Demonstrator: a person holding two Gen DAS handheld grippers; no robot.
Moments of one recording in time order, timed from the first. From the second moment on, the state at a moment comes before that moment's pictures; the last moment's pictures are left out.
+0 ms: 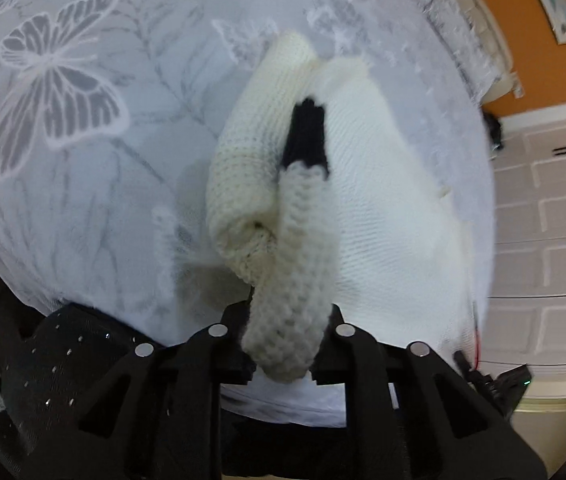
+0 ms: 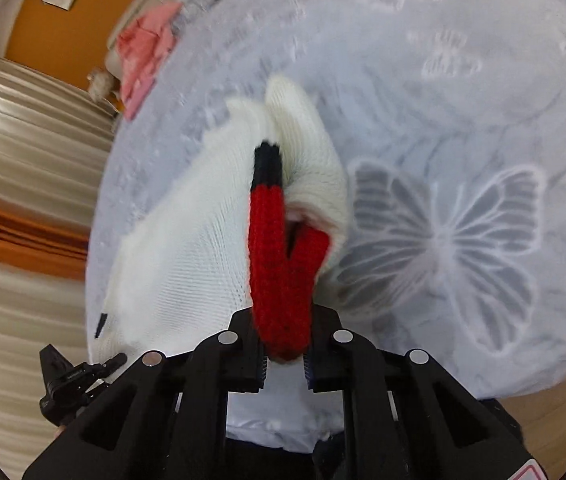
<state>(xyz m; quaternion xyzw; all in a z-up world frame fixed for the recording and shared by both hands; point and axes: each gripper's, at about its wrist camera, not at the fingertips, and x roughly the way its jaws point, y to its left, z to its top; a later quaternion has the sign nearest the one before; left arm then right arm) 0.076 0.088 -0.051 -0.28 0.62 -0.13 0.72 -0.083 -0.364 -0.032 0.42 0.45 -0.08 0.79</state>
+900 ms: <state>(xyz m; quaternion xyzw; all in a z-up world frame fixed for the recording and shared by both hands) 0.024 0.054 0.007 -0.05 0.58 -0.08 0.81 0.066 -0.195 -0.035 0.08 0.56 0.05 0.82</state>
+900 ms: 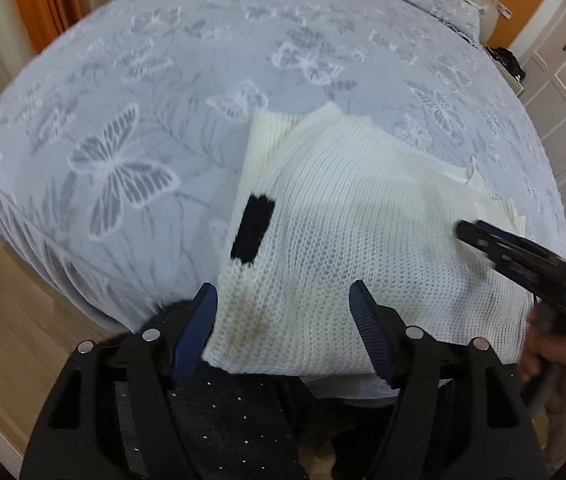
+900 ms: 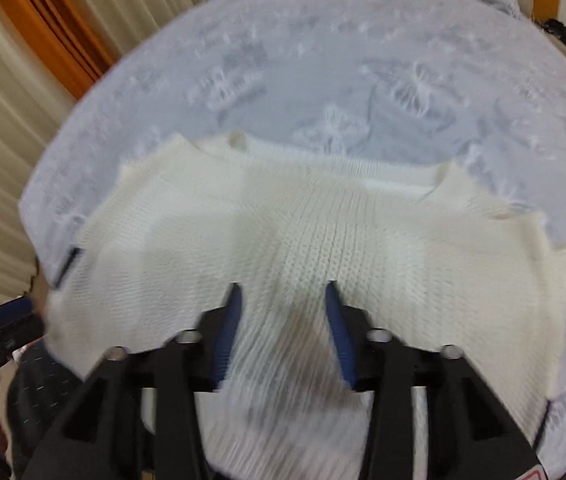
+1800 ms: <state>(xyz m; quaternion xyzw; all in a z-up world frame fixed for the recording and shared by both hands) 0.021 0.029 -0.003 -0.02 0.58 -0.11 0.81 0.076 -0.207 -0.035 0.07 0.57 0.06 0.82</state>
